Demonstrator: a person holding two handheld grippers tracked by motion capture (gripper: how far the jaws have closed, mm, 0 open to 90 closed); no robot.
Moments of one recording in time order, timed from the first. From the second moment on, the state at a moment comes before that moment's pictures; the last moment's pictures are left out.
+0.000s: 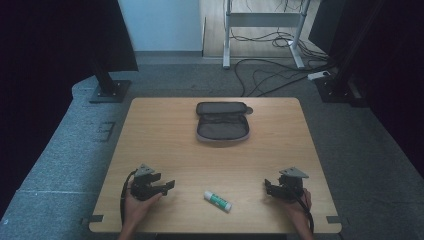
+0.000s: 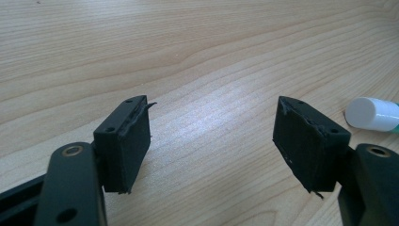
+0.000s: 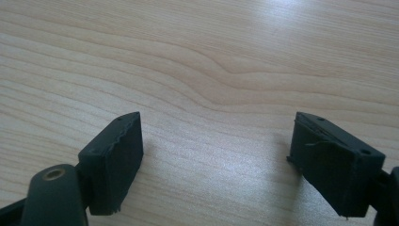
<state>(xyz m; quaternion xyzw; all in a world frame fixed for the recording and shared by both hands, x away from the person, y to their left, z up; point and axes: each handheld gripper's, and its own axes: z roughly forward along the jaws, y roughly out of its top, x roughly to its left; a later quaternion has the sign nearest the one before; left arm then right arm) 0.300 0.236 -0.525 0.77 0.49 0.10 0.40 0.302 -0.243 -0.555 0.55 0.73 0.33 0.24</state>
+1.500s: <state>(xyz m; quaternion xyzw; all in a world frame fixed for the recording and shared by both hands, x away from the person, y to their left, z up) 0.300 0.230 -0.497 0.75 0.48 0.12 0.44 0.296 -0.241 -0.535 0.54 0.71 0.39 0.25</state>
